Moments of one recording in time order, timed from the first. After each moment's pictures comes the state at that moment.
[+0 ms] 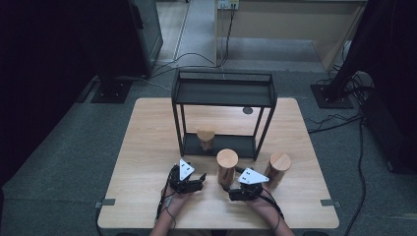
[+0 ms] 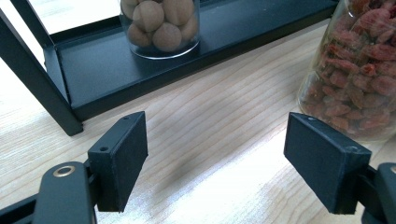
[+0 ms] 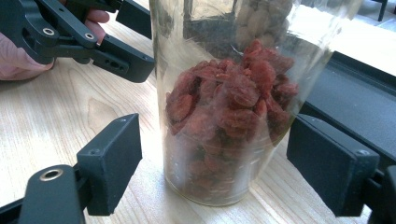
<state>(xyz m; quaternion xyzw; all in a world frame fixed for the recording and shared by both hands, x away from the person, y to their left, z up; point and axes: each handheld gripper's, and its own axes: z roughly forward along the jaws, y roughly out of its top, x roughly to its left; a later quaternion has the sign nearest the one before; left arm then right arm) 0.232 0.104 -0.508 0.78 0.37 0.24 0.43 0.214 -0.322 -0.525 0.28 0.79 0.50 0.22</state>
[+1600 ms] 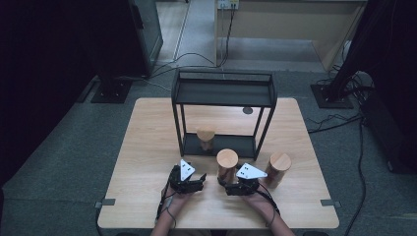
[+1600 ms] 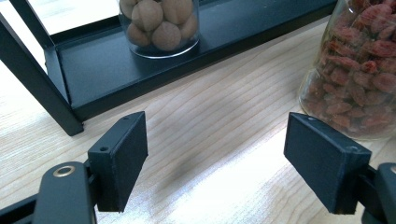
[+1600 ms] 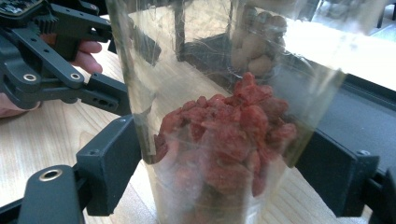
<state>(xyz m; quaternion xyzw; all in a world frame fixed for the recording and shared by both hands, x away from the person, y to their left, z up) 0.231 0.101 -0.508 0.78 0.37 0.25 0.43 0.229 -0.317 -0.532 0.29 0.77 0.53 0.22</state>
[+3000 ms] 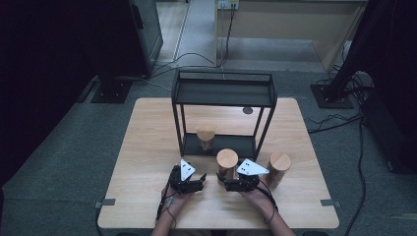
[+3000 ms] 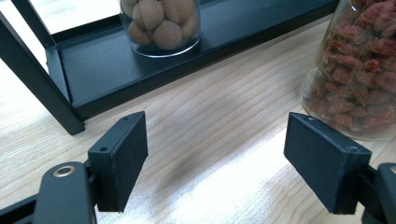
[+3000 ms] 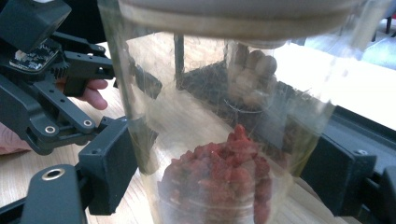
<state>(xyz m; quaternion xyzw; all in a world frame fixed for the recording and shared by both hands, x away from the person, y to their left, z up) 0.231 0.100 -0.508 0.79 0.37 0.25 0.43 0.229 -0.317 -0.519 0.29 0.75 0.55 0.23</state>
